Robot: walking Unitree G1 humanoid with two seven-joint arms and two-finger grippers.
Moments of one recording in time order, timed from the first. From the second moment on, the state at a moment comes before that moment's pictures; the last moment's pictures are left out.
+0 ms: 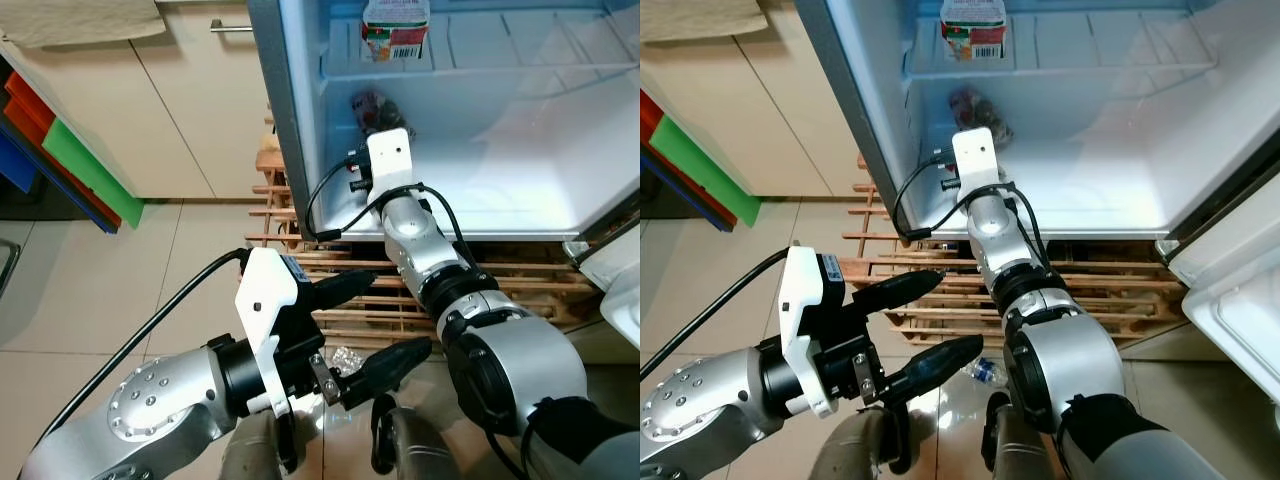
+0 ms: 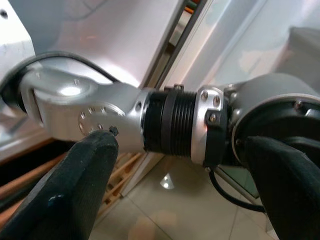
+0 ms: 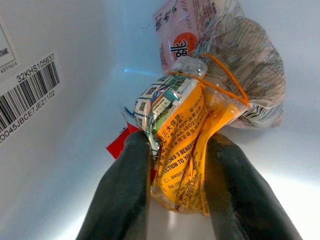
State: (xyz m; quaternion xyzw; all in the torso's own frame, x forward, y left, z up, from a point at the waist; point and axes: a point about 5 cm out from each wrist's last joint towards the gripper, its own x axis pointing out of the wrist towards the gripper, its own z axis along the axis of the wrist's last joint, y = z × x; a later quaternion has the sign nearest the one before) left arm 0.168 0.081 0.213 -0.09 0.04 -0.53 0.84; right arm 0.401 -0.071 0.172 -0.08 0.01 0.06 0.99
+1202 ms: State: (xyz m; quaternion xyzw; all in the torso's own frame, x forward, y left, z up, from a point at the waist) left arm 0.253 0.082 0.172 -0.05 0.05 -0.46 0.89; right arm 0.333 -0.129 0.153 -0.03 -0.01 0.02 1.00
